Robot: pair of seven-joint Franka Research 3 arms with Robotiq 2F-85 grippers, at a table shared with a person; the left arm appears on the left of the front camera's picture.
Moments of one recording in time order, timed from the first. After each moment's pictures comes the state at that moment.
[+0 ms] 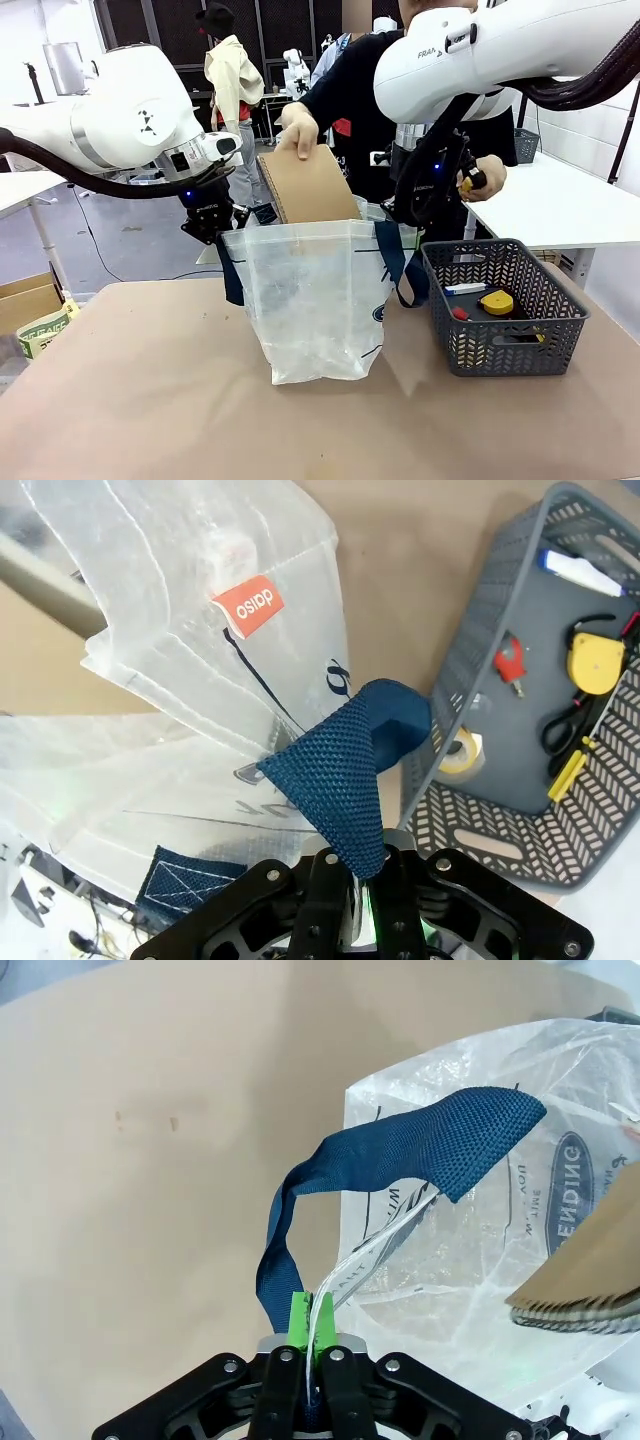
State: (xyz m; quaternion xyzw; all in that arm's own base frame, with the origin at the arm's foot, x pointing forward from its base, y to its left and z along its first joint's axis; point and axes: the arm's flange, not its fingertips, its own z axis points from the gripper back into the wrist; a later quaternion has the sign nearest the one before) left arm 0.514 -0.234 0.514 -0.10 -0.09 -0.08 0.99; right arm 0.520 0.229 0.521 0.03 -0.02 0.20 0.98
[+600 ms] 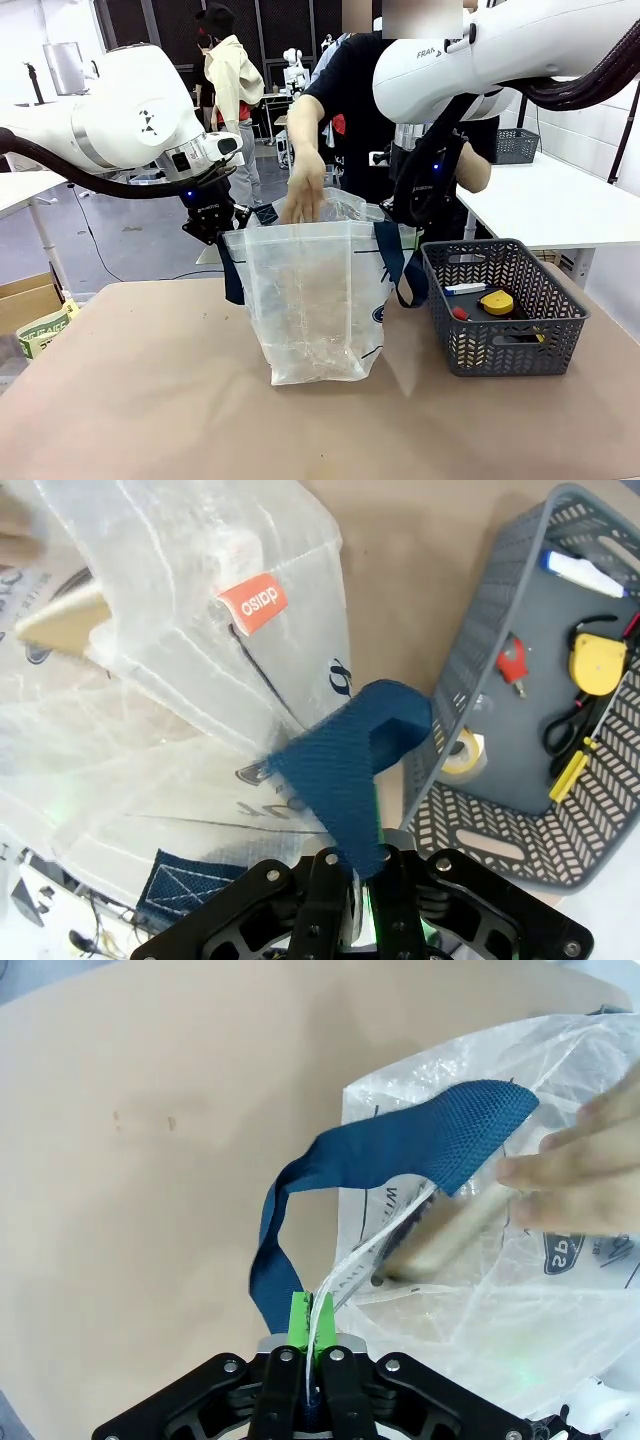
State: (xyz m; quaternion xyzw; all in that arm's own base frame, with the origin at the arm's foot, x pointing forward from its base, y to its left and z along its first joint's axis) left arm 0.513 -0.237 0.514 -0.10 -0.09 -0.09 0.99; right arm 0.519 0.231 0.521 0.03 -0.02 0.20 0.98
